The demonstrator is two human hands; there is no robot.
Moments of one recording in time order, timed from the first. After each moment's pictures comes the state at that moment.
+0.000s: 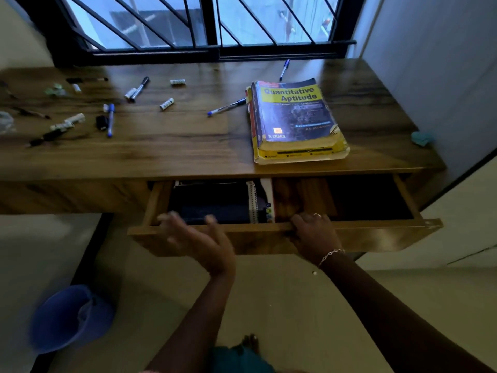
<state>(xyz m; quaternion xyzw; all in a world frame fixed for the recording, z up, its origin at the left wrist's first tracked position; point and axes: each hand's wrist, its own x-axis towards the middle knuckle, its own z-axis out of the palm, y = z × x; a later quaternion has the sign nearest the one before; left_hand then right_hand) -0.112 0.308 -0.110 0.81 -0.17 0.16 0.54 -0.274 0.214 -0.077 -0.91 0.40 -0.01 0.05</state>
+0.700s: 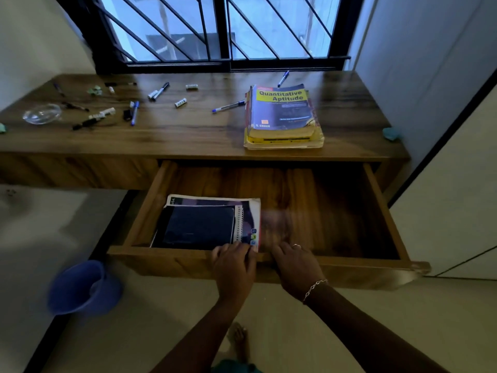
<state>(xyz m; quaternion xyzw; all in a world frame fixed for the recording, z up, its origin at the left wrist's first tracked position) -0.239 0.405 -0.113 0.82 -0.47 0.09 0.31 -0.359 0.327 -0.071 -0.95 0.31 0.02 0.08</state>
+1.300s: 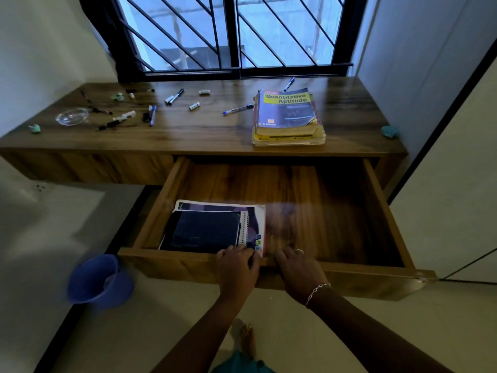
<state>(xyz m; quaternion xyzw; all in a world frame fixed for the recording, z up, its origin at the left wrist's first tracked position) -0.259 0.448 -0.104 0.84 -0.47 0.01 0.25 -0.383 0.371 -0.070 -0.95 0.30 0.04 0.10</state>
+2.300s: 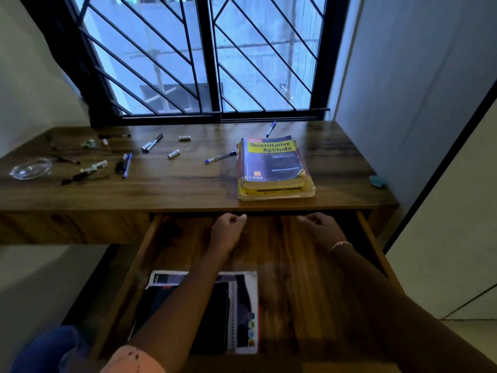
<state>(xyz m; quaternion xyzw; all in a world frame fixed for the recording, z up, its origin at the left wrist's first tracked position) -0.140 0.270 -0.009 0.78 -0.34 -0.27 0.45 -0.333 0.169 -0.008 -0.65 0.51 -0.26 0.49</state>
